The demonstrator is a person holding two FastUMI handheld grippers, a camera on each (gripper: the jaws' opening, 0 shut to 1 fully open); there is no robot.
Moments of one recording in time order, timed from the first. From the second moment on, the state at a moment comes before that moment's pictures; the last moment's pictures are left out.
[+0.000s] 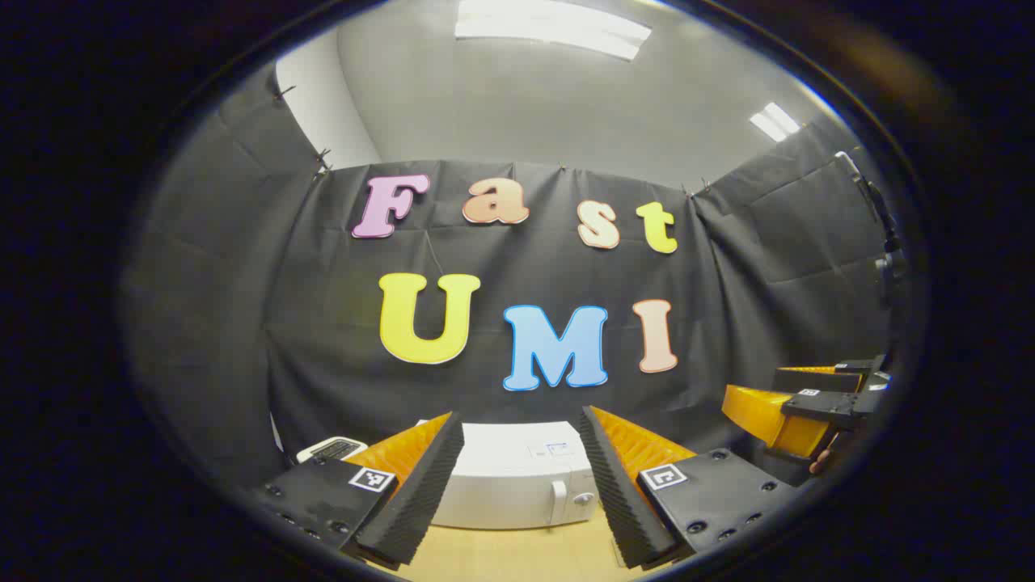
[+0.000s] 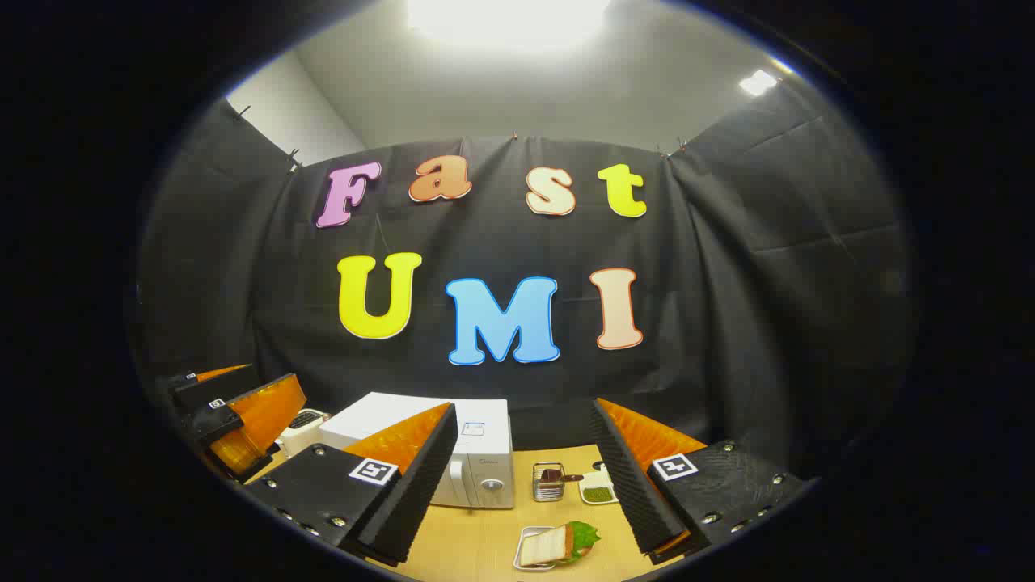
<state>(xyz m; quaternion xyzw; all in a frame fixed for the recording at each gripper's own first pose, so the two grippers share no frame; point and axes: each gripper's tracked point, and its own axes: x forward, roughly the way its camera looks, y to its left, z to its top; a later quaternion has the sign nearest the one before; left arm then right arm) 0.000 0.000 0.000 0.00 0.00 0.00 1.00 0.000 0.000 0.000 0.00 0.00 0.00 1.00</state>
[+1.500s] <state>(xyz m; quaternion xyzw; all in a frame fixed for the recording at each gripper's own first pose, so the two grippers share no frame) 0.131 -0.079 -0.217 -0.02 0.18 -0.04 0.98 0.065 -0.082 -0.052 0.00 0.06 -0.02 1.00</state>
